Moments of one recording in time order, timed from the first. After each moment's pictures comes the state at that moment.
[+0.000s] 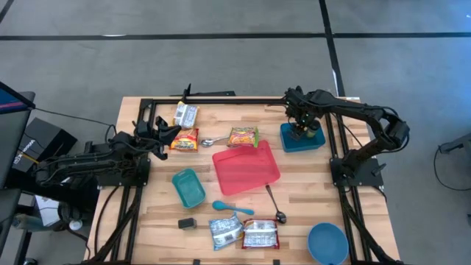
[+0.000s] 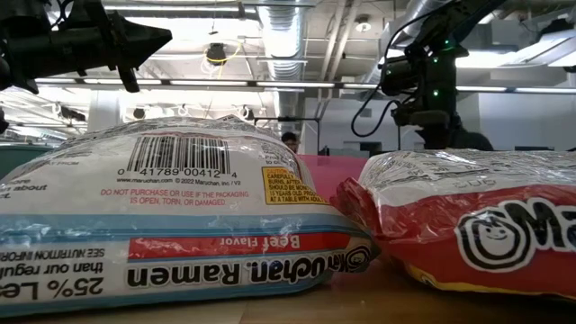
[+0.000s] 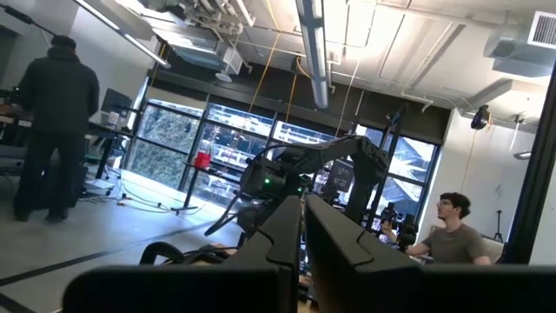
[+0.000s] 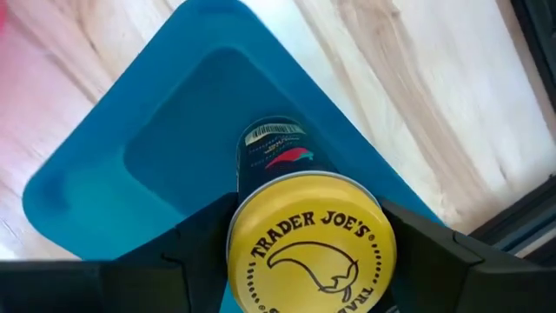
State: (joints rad) left arm 0.34 0.45 0.01 0.84 -0.01 -0.33; right arm -0.66 1.49 1.05 -1.03 0.13 -0.04
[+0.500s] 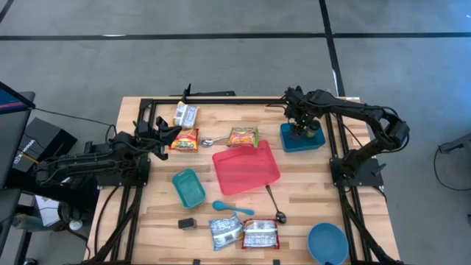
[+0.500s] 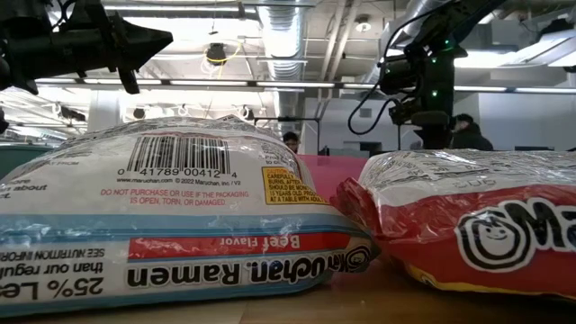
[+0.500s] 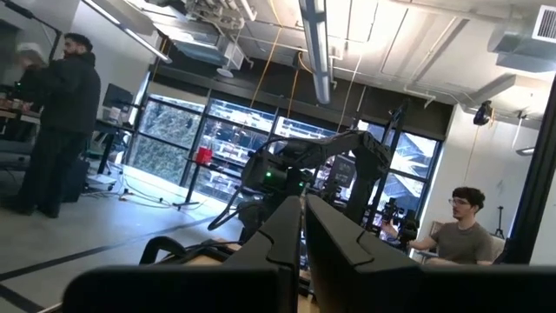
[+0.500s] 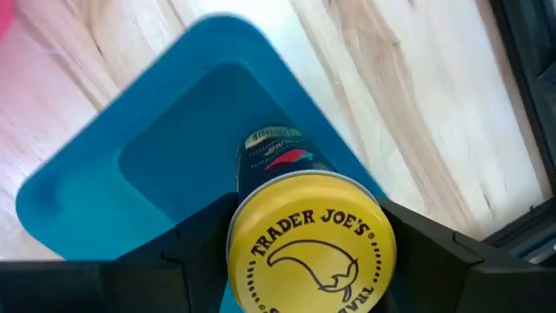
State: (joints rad) left arm 0.34 0.45 0.01 0.83 -0.01 -0.33; right arm -0.66 1.49 1.05 -0.99 0.14 -0.12
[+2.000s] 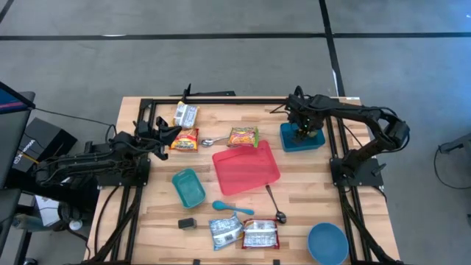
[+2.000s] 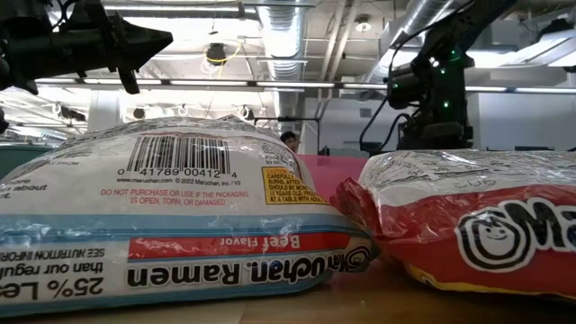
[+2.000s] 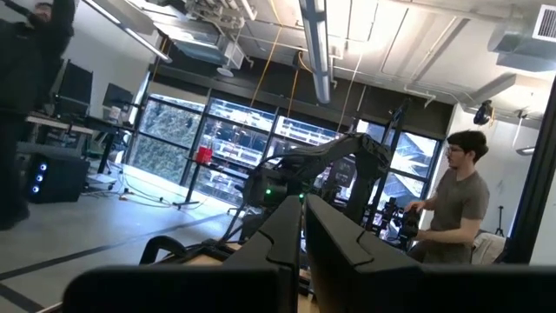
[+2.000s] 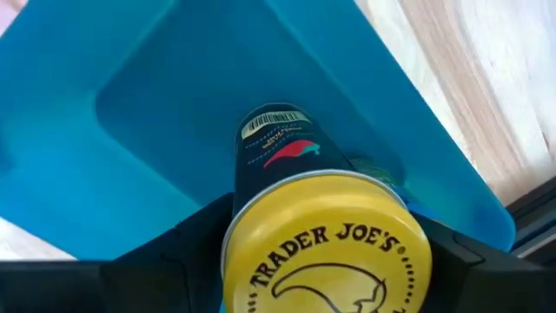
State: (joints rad) left arm 0.34 0.45 0.01 0.83 -0.01 -0.33; right arm -0.67 1.49 0.95 -1.01 0.13 -0.04
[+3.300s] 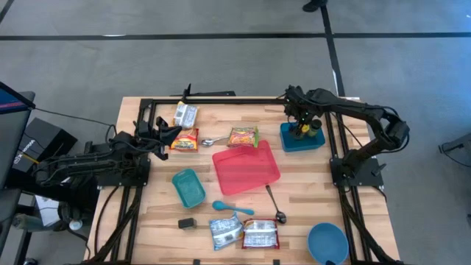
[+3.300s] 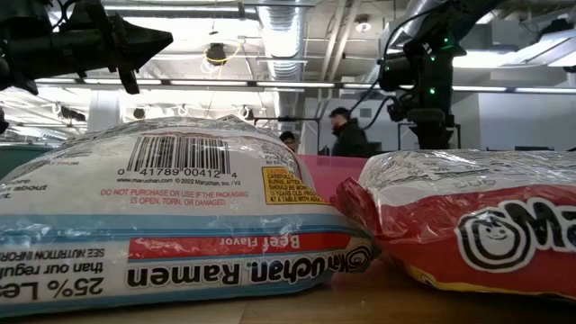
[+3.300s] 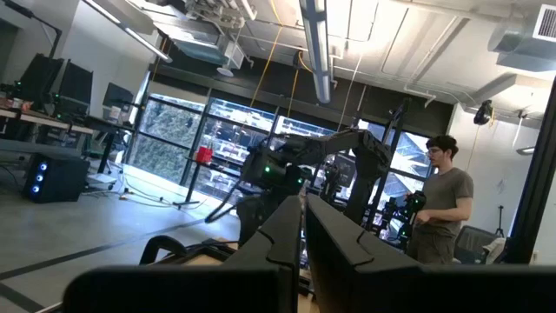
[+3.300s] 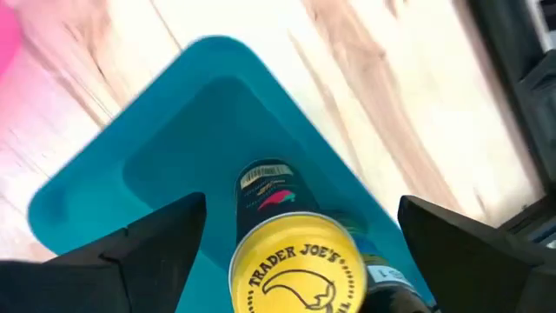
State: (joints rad) left arm 0.34 0.45 0.01 0.83 -0.01 -0.33; right arm -0.67 1.49 1.08 -1.00 0.13 -0.10
